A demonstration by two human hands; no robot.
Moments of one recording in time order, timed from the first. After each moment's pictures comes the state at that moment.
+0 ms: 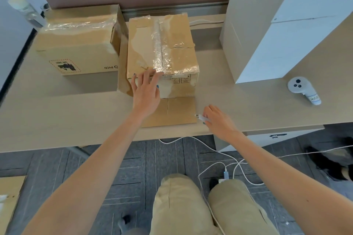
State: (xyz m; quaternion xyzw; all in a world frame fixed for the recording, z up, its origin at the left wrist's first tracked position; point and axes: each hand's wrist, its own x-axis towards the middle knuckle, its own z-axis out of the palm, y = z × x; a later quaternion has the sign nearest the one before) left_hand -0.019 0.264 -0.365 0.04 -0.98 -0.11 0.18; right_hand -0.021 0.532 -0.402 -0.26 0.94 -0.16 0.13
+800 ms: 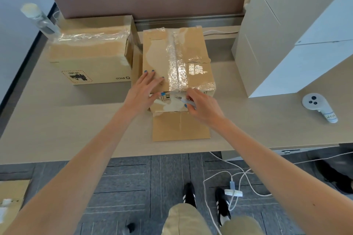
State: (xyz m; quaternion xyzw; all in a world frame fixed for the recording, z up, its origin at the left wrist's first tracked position) left_hand -0.053 0.175 -0.334 -0.03 -0.99 -0.15 0.01; right_hand -0.071 0.419 -0.321 -0.30 0.92 -0.25 0.04
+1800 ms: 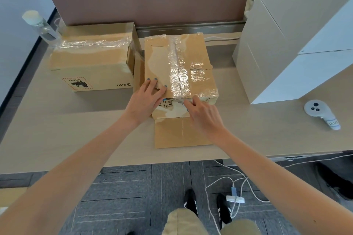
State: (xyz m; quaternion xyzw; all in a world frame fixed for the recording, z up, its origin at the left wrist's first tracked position) left_hand -0.058 0.168 -0.337 -0.12 -0.99 0.06 0.08; right_hand -0.067 0.404 -0.321 -0.34 0.92 -0.14 -0.11
